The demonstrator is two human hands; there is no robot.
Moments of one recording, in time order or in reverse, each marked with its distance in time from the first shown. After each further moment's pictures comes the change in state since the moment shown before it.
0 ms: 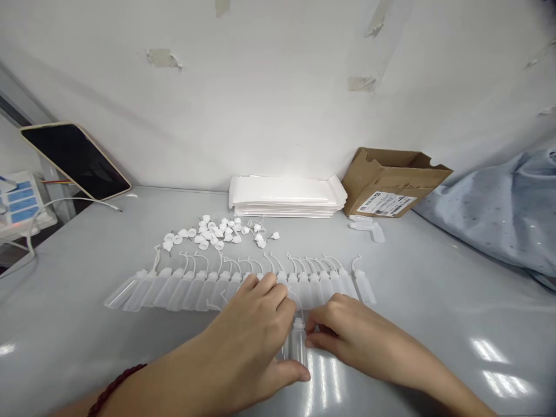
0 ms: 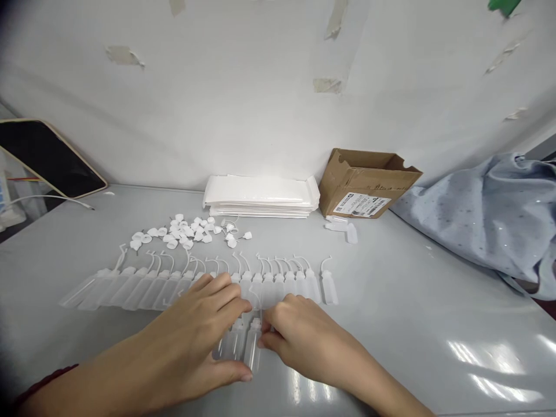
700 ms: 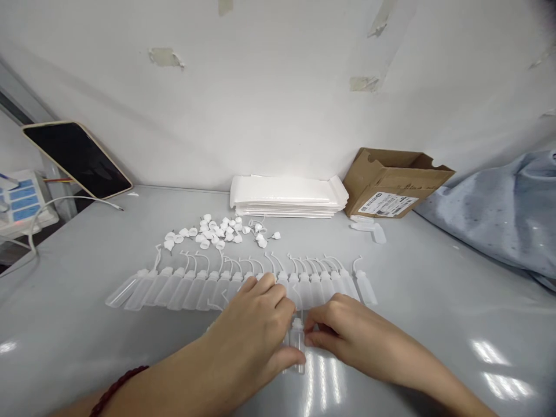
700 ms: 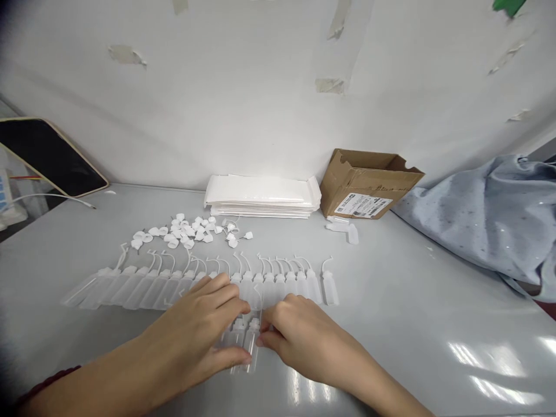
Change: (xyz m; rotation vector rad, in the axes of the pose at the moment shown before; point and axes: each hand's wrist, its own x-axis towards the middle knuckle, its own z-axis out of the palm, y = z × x) left_hand 0.003 -0.001 0.002 -0.002 -0.024 -0.050; right_hand 0.000 0.000 0.001 0.074 -0.002 -0.003
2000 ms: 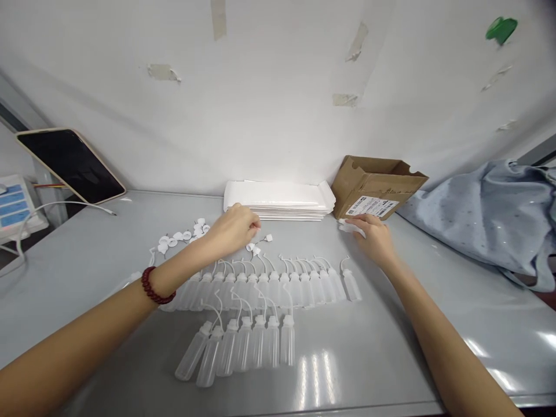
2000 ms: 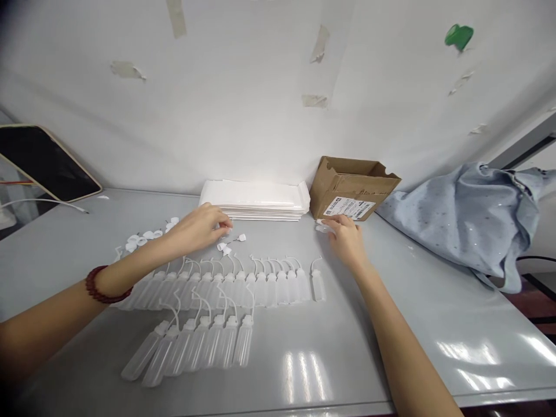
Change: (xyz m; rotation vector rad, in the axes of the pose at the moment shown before) left_hand 0.076 -0.095 -0.046 -0.033 0.247 -0.218; right_hand 0.039 0.169 -0.067 -0.457 0.952 0.162
